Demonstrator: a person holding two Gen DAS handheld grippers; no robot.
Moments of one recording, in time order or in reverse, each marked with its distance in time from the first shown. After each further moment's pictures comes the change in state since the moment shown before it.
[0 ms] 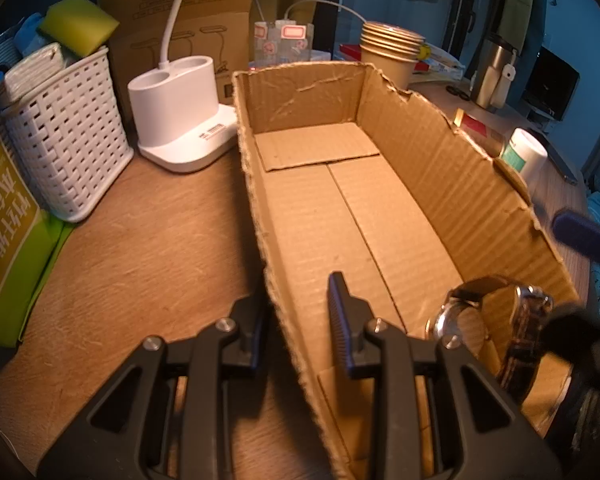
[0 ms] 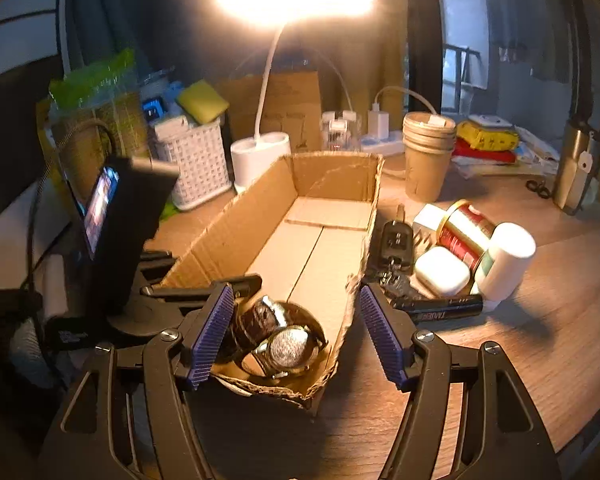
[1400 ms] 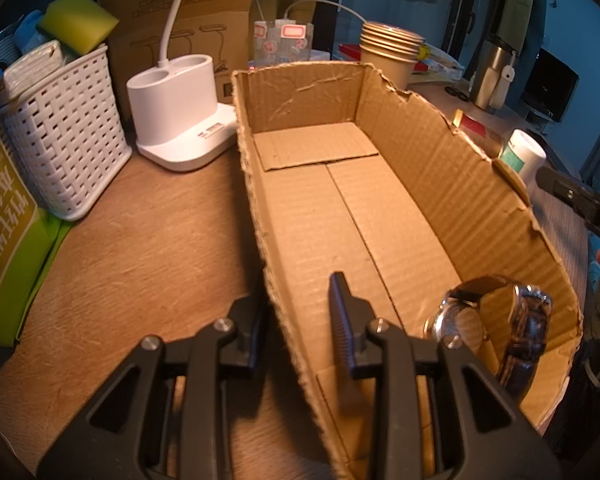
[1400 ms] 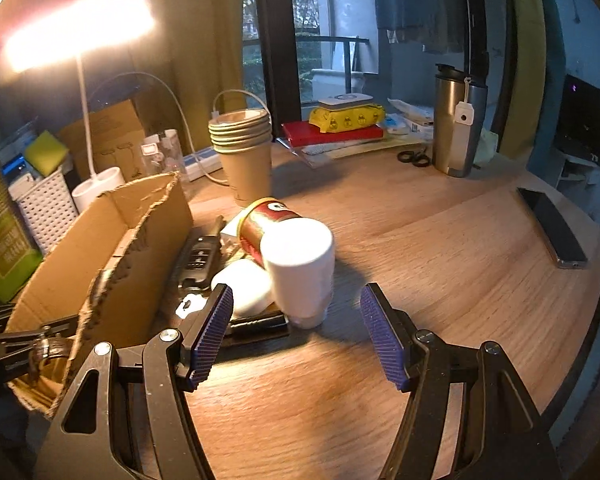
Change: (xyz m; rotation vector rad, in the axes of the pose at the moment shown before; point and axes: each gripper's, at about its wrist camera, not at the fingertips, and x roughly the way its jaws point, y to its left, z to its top) left arm 0.000 0.003 0.001 -0.002 0.002 -0.010; right arm 0.012 -0.128 -0.009 0.187 0.006 -0.331
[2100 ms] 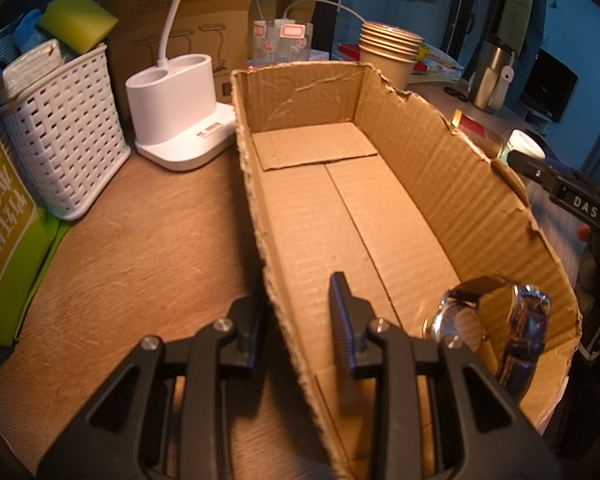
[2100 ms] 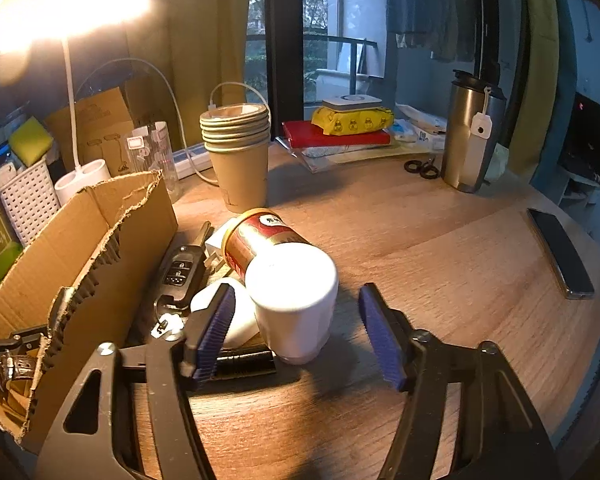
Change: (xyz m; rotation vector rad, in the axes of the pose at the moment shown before) left arm 0.000 0.000 0.000 -0.002 0.001 -0.003; right arm 0.030 0.003 0.014 -0.058 0.006 -0.027
